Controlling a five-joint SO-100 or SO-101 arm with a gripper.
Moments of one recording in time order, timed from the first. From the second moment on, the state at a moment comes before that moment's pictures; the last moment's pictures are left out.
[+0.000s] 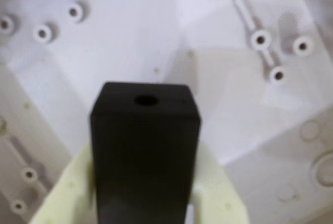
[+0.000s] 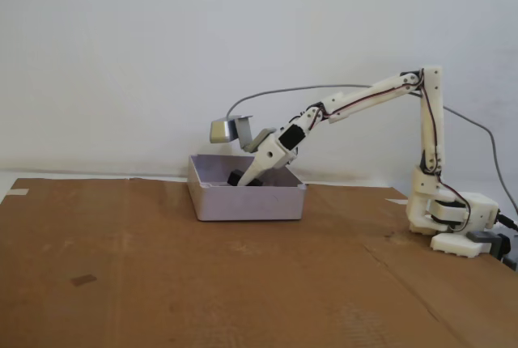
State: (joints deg) arm 26.6 73.4 103.2 21.2 13.7
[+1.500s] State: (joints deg) arm 28.1 69.7 98.0 27.8 13.7
